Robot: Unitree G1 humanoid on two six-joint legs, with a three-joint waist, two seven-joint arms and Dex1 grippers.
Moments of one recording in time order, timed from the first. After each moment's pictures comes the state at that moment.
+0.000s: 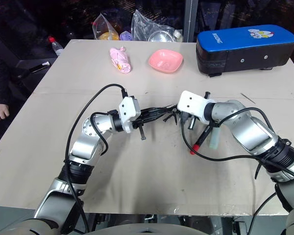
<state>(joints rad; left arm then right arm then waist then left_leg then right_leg) -0.48 0.39 -0.17 0.05 -0.21 -0.03 -0.96 -0.73 -0.82 0.57 -0.20 0.06 0.40 0.71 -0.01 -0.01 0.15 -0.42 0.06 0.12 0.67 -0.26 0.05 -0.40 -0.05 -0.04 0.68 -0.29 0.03</state>
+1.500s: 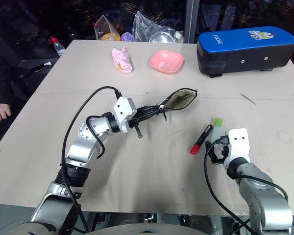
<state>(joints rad) -0.44 0.41 -0.14 0.05 -0.19 -0.02 -0.86 0.14 -0.21 -0.14 -0.76 0.23 1.03 0.16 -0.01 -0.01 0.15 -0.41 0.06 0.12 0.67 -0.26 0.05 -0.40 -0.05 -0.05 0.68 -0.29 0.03</state>
